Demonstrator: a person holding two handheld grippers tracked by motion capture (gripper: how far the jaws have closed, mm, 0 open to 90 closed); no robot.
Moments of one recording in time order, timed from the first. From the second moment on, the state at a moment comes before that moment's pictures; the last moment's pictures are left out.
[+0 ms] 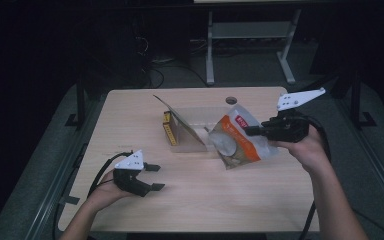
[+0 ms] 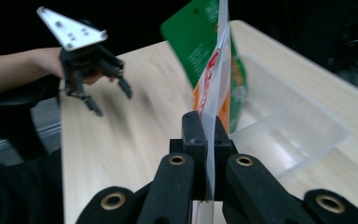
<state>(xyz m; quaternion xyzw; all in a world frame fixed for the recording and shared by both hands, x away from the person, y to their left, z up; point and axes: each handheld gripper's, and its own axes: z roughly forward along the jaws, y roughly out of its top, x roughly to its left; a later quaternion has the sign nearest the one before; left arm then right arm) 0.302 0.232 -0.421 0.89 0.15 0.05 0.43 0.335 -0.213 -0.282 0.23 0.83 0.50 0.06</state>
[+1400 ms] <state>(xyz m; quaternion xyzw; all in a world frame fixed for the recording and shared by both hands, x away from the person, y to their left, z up) 0.302 0.225 -0.428 0.90 0.14 0.03 0.41 0.459 -0.168 -0.295 0.36 0.85 0.39 0.06</state>
